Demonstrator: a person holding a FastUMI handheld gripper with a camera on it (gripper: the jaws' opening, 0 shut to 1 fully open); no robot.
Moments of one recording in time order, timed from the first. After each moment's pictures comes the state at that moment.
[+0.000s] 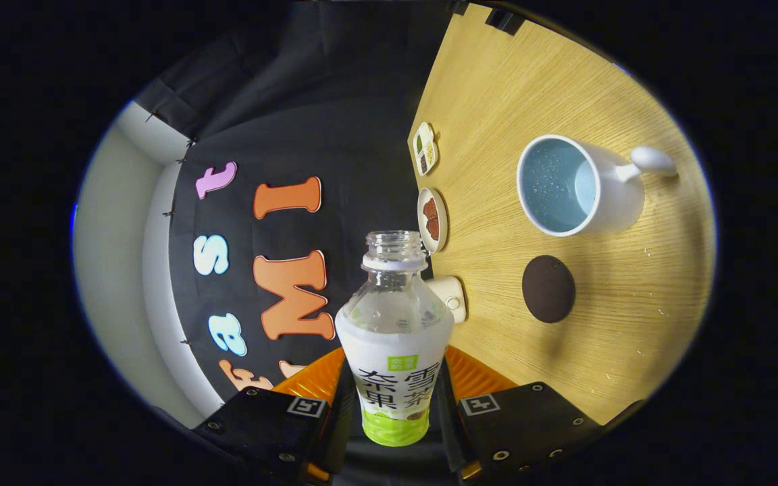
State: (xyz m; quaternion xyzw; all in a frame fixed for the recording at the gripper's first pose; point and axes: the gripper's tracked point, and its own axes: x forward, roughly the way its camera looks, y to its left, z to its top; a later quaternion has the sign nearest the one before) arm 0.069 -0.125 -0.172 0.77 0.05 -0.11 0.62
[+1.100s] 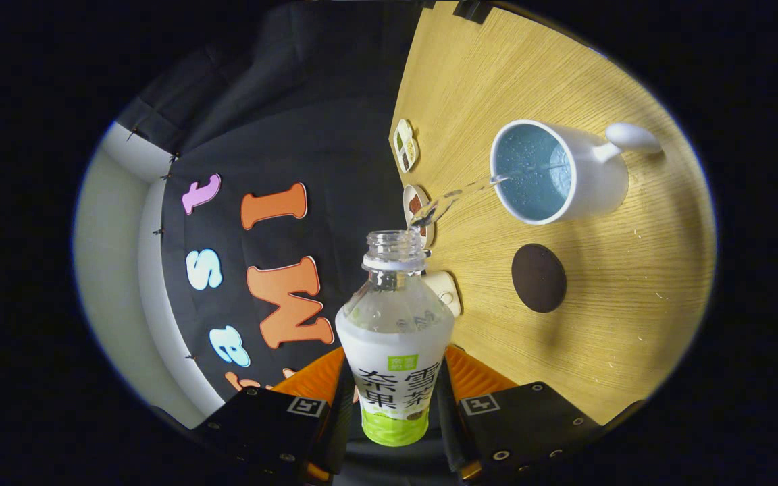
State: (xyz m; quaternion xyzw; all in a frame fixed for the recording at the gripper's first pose) arm 0.069 -0.123 -0.182 0.80 0.07 -0.11 0.59
